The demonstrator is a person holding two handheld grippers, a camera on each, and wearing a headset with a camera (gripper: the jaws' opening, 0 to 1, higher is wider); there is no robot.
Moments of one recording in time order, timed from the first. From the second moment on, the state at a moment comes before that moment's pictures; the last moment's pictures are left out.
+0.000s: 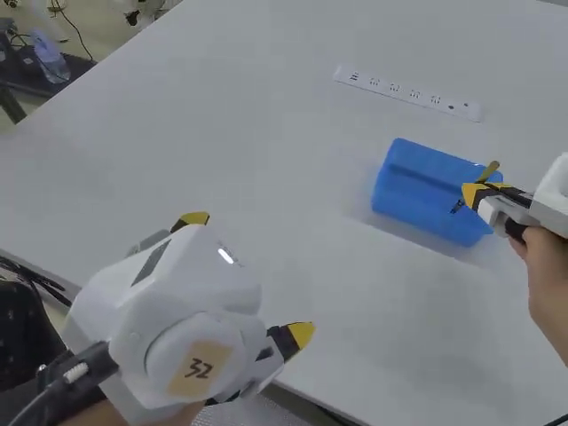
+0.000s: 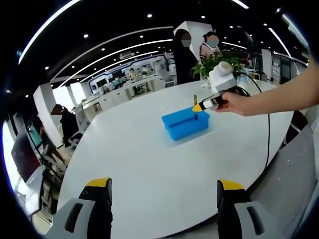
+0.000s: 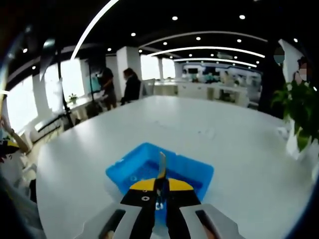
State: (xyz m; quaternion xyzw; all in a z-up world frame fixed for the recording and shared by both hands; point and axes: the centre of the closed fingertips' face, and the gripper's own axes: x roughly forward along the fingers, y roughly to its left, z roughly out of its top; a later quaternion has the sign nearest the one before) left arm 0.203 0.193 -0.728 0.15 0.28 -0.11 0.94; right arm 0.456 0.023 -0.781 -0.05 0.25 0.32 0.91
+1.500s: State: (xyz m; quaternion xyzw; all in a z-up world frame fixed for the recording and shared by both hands) left arm 0.283 0.062 -0.622 0.19 0.18 -0.40 0.88; right arm 0.314 0.045 -0.672 -0.15 0.13 0.44 0.88
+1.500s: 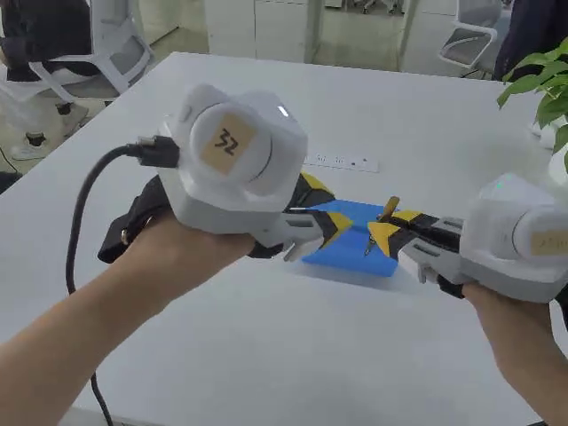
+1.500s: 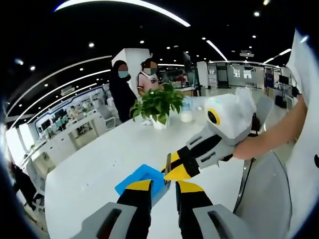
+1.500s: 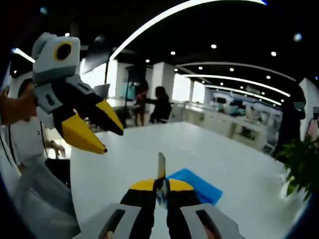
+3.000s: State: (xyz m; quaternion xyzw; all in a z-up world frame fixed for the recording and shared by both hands) left arm 0.245 0.044 -0.777 0.26 0.30 -0.54 0.74; right arm 0.255 0.036 -0.810 -0.34 0.22 0.49 0.77
